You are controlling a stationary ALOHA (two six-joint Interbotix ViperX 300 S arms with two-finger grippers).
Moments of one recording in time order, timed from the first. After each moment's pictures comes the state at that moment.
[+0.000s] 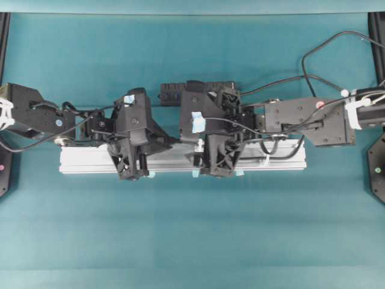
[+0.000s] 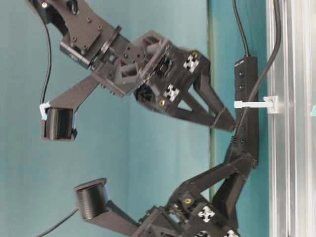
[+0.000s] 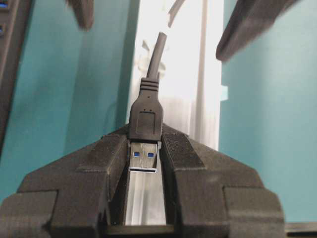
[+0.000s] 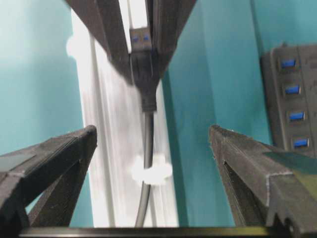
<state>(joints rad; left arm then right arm) 0.11 0.00 0.80 0.02 -0.17 0.00 -0.06 0.10 0.44 -0.19 0.36 0.17</state>
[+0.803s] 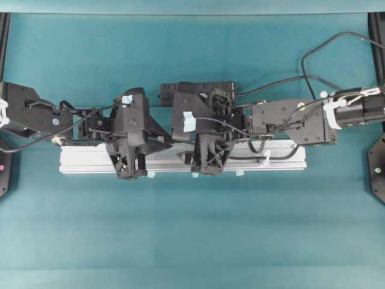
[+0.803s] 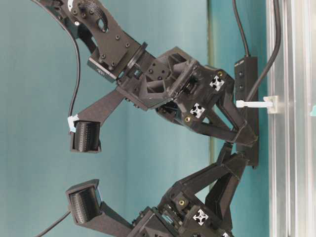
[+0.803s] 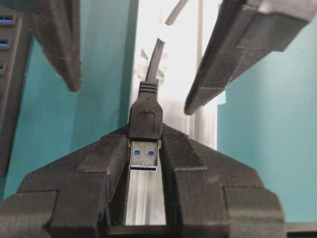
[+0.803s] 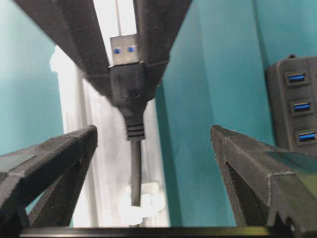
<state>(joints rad) 0.11 -0.01 0.80 0.02 -0.17 0.03 -0.09 0.18 0.43 -0.19 0.26 0.17</state>
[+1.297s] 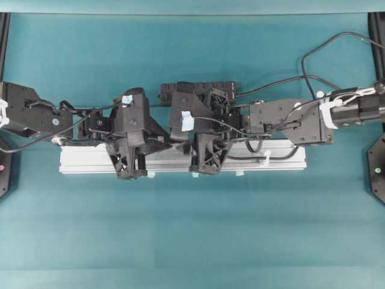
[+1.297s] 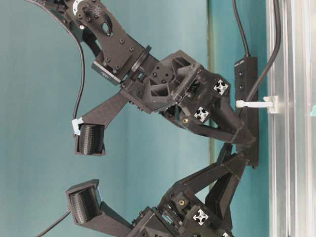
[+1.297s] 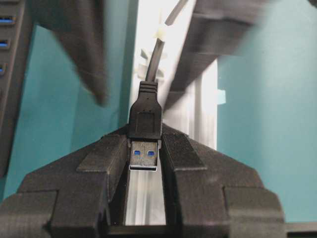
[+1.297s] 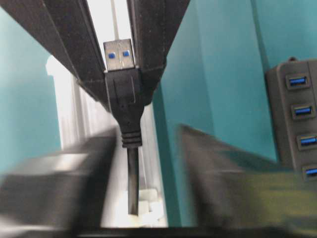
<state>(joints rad) 0.11 -0.01 0.80 0.02 -0.17 0.03 -0.09 0.20 0.42 -0.19 0.25 0.17</state>
